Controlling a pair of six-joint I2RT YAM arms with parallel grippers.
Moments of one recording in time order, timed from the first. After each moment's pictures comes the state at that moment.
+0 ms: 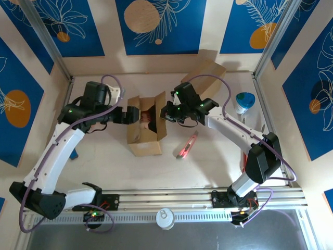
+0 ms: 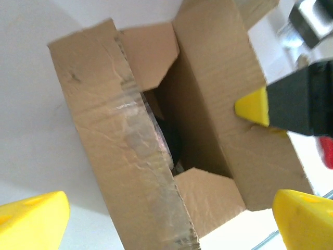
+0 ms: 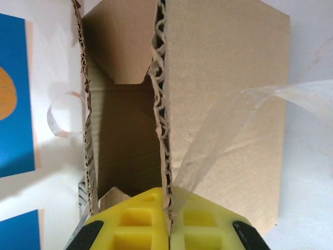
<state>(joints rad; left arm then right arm) -0.42 1.23 1.42 -1.04 0.22 -0.24 0.66 1.58 1.35 -0.54 -0.36 0.89</state>
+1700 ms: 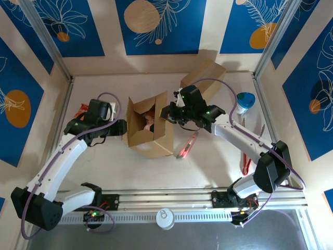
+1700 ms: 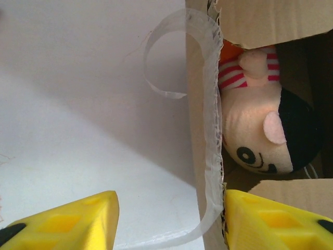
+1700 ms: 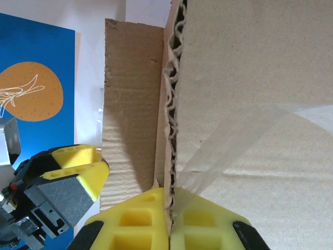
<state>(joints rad) -0.34 1.10 1.06 -0.90 0.08 -0.34 0.65 1.46 1.23 -0.40 -0.40 0.96</state>
